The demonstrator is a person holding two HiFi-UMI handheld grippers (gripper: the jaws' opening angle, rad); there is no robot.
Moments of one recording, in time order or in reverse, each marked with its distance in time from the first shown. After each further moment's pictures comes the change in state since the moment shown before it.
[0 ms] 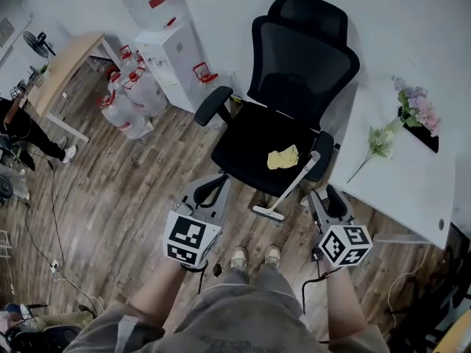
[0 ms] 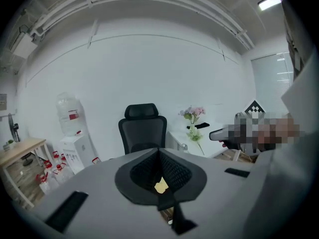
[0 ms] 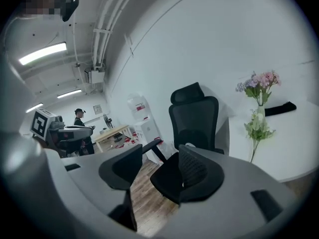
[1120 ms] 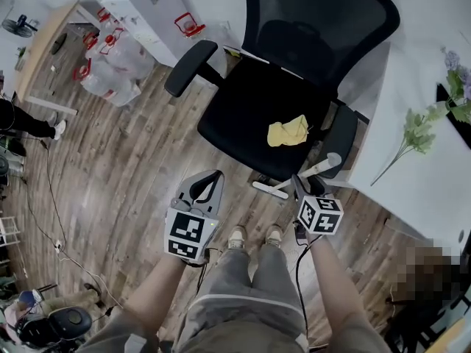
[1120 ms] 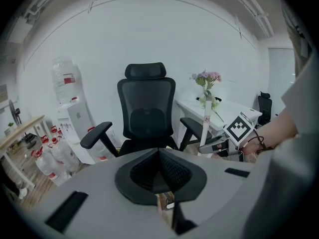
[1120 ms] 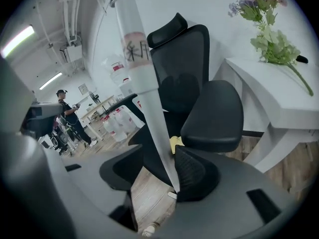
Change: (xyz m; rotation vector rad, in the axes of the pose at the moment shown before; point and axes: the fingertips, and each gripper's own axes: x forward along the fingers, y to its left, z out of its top) left arm 0.141 0.009 -0.173 -0.075 0.254 0.020; right arm 0.179 -0.124 -0.222 0.077 0.364 -0.079
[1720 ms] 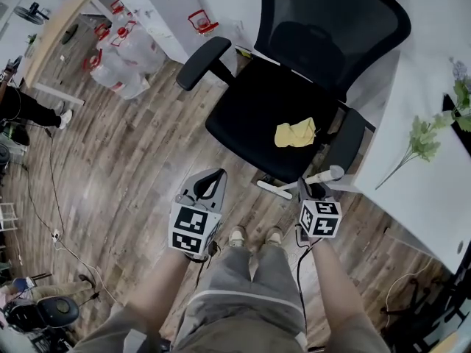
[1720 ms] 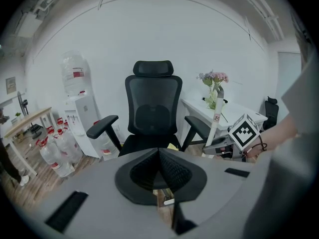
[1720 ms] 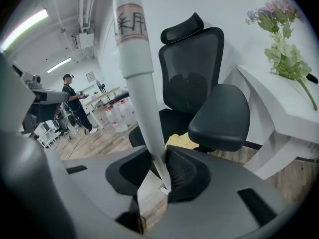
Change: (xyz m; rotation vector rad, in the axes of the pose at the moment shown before) left arm -0.005 0.006 -0.023 -0.084 0.022 0.050; right arm 0.002 0.005 -0.014 -0.163 0.031 0.001
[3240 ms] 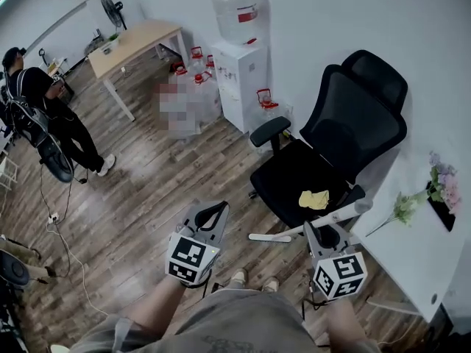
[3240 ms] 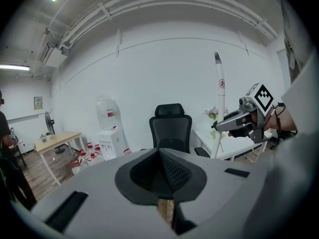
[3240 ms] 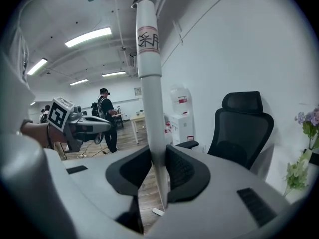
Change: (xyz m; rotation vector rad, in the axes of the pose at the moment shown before) left arm -0.276 0.034 0.100 0.010 -0.267 0.215; right arm -0.265 0.233 0.193 -0.363 -0.280 0.347
